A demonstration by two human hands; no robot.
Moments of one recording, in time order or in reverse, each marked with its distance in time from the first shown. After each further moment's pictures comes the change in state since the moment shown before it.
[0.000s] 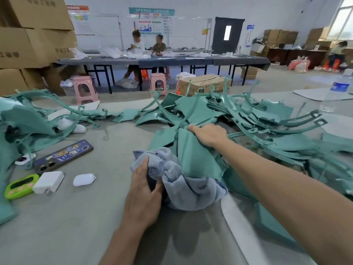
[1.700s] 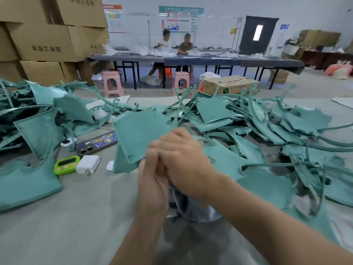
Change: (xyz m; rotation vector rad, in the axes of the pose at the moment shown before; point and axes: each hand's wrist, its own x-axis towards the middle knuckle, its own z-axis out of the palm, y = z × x) left_hand -0.014 0.063 -0.044 -1.422 0.249 -0.069; right_hand -0.179 -0.132 -0.010 0.172 0.490 -1.189
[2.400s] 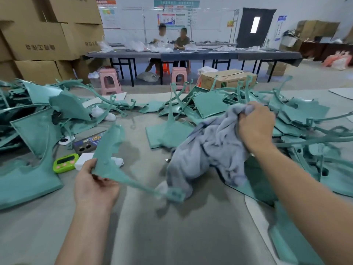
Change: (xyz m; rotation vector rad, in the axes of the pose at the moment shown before) left_hand 0.049 0.073 -0.089 -0.041 0.405 -0.205; right_hand -0.062 0.164 -0.037 -0.240 0.298 1.153
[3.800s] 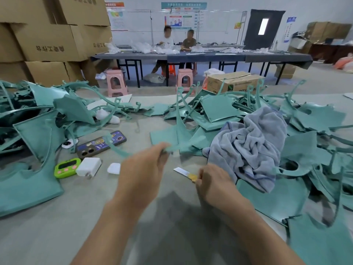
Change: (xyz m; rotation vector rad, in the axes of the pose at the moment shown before) left_hand -0.023 -0.043 0.050 1.740 -0.395 1.286; right_hand -0.130 -0.024 0.047 -0.317 -0.807 -0.253
